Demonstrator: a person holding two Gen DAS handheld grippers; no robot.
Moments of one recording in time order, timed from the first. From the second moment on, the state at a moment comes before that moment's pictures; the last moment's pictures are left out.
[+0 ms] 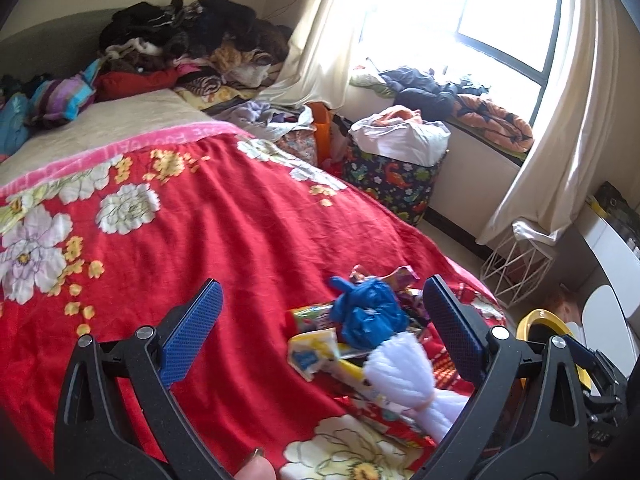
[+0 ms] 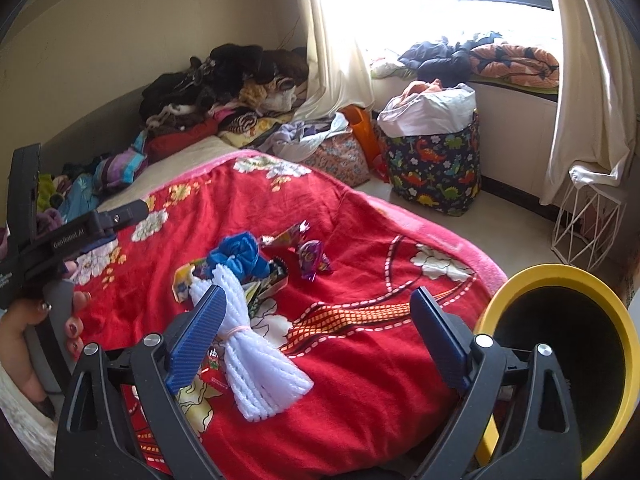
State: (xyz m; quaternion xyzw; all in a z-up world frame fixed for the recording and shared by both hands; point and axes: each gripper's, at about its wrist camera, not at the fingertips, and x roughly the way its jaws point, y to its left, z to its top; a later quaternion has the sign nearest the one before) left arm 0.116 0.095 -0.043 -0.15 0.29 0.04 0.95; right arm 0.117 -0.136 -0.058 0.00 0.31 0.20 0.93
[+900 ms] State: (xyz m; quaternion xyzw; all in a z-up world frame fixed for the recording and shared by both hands) left arm 0.149 0.109 -0.119 -0.22 0.39 -0.01 0.89; right arm 0.140 -0.094 -0.132 -0.05 0.43 0.26 0.86
